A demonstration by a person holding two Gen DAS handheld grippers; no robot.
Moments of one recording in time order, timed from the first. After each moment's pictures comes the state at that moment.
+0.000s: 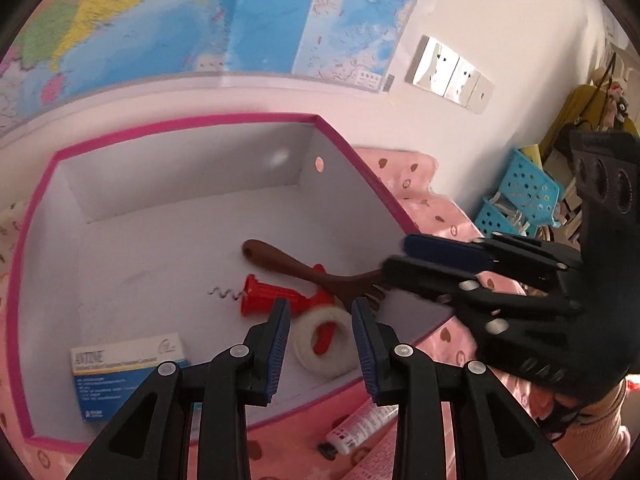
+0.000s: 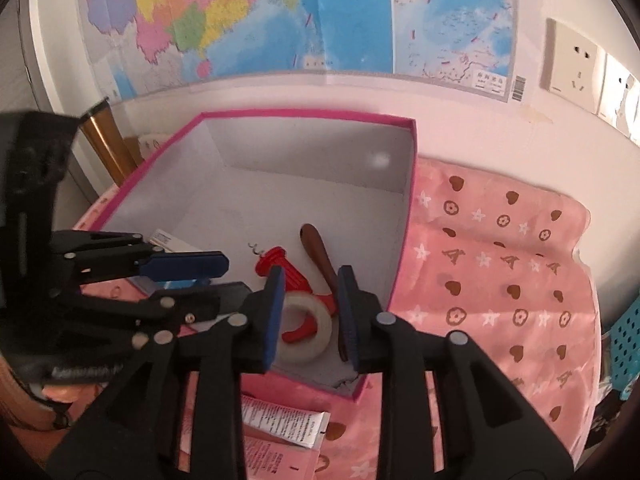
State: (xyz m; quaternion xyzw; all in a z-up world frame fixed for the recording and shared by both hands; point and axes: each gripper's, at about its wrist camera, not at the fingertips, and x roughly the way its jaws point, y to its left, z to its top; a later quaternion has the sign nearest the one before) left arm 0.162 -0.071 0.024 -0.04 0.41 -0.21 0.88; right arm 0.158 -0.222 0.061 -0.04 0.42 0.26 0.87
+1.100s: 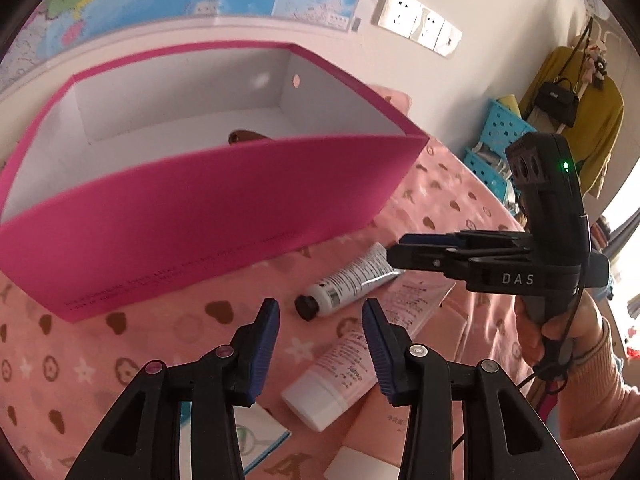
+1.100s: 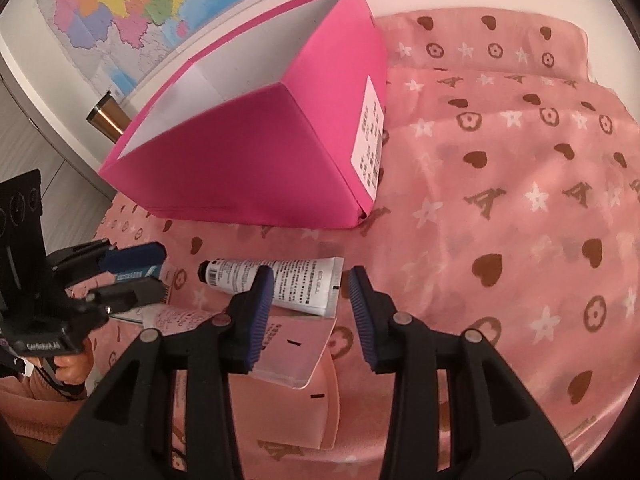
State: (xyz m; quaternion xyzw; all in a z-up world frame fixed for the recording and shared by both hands) left arm 0.077 -0.068 -0.030 -0.02 0.45 -0.24 0.86; right arm 0.099 -0.278 -0.027 0.09 0.51 0.28 0.81
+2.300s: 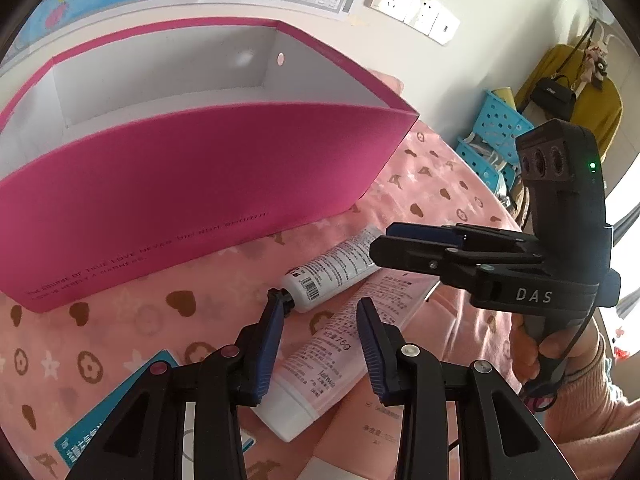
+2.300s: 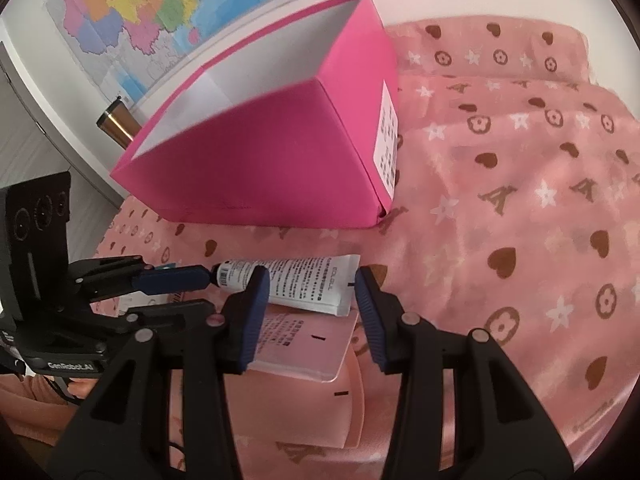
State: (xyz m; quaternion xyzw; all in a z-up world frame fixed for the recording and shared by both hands) left arm 0.083 -0.080 -0.037 -0.03 0.47 -0.26 0.84; right arm 0.086 -0.274 -0.017 0.10 0.48 0.29 0.82
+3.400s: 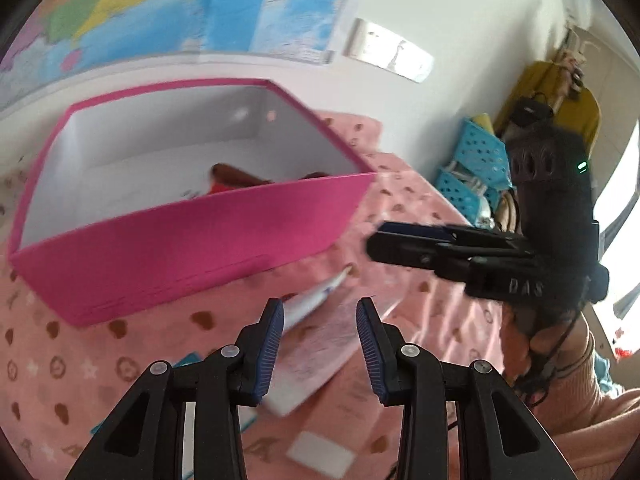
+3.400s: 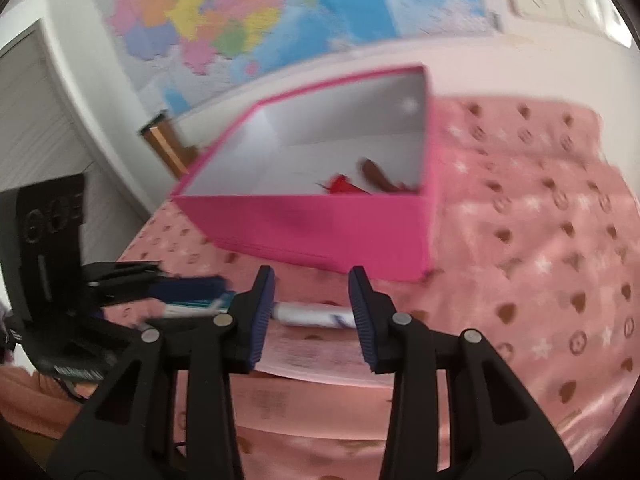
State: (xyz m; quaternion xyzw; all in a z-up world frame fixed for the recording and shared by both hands) left arm 0.056 -0.058 0.006 -0.04 0.42 -0.26 0.87; right arm 0.072 -0.258 0.036 0.09 0.43 0.31 0.84
